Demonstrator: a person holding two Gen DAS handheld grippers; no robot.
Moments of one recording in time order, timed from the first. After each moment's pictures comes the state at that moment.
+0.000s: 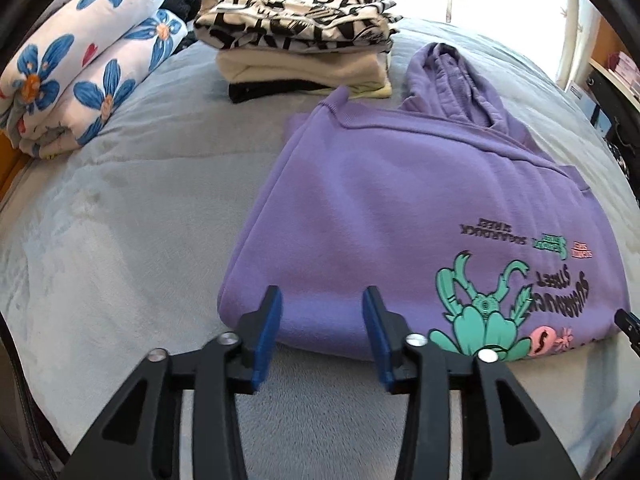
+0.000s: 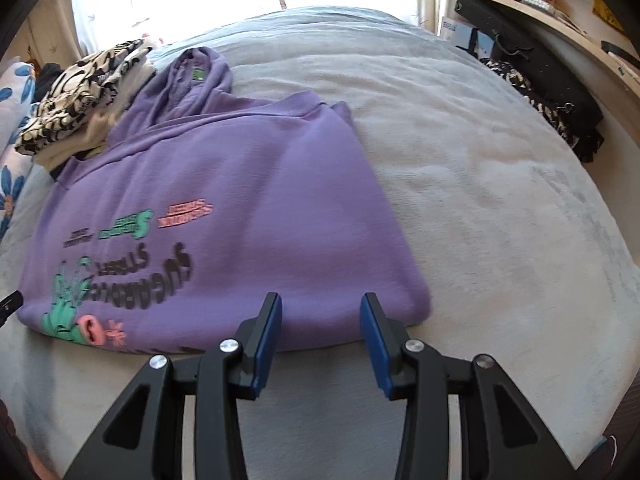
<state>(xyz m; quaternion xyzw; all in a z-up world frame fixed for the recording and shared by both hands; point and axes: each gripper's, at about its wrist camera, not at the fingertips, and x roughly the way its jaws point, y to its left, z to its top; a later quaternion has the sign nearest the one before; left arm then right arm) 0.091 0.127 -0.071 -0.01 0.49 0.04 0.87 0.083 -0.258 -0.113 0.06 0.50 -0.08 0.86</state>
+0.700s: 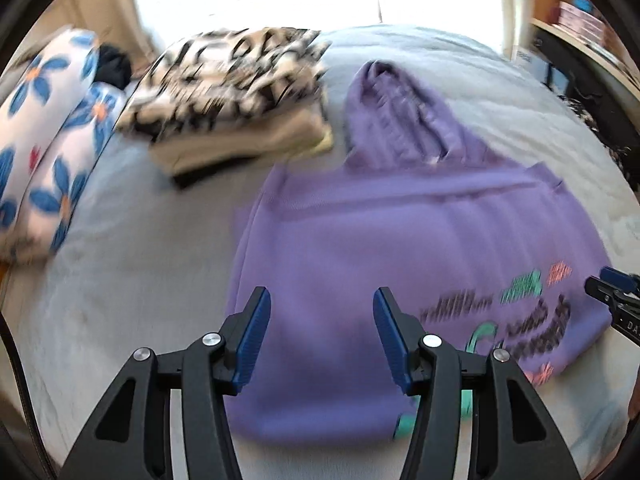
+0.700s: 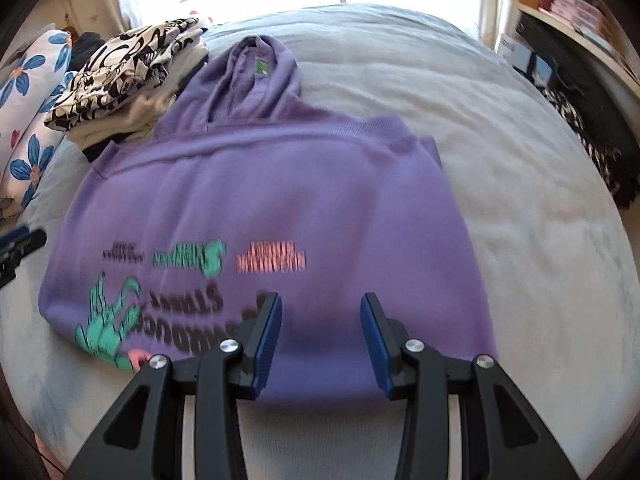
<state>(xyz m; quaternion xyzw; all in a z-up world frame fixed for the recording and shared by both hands) 0.172 0.092 -0.023 0.08 0.46 -0.05 0.88 0.152 -0.220 -0.091 0.02 0.51 0.00 0.86</state>
